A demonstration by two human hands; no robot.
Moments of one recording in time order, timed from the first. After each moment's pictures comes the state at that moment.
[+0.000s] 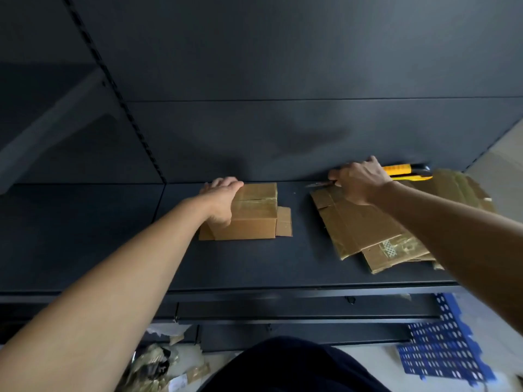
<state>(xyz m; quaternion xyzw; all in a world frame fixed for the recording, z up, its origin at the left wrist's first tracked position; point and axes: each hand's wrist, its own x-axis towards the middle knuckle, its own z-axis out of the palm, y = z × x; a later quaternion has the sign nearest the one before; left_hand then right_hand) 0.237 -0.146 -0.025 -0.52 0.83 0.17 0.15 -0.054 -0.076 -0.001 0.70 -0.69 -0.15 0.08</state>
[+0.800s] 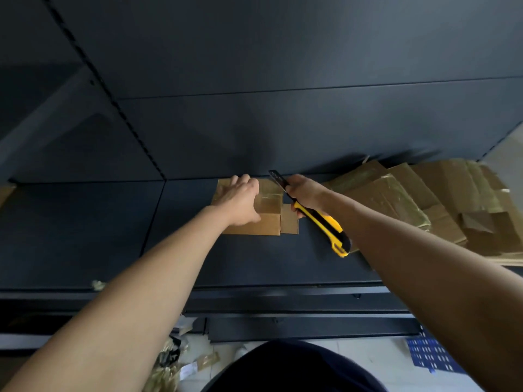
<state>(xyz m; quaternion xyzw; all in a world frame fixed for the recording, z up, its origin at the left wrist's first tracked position) 0.195 -0.131 -0.045 -0.50 0.85 0.13 0.05 0.019 -0.104 -0.052 0.45 -0.71 0.23 -0.49</state>
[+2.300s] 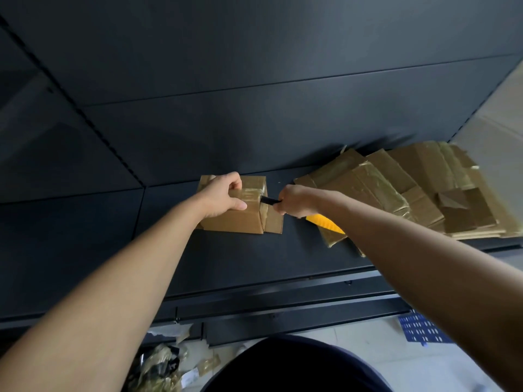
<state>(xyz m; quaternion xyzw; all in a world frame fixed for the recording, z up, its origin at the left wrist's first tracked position) 0.205 -0.148 -0.038 -0.51 0.79 0.34 -0.02 0.018 -0.078 -0.035 0.61 -0.71 -0.05 -0.35</state>
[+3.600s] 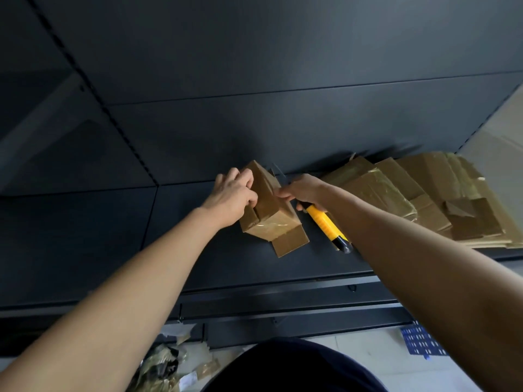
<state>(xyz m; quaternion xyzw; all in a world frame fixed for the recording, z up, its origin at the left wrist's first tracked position) 0.210 -0.121 -0.025 -0.41 0.91 0.09 -0.02 0.022 -0.095 -0.034 0.41 -0.74 0.21 -0.48</state>
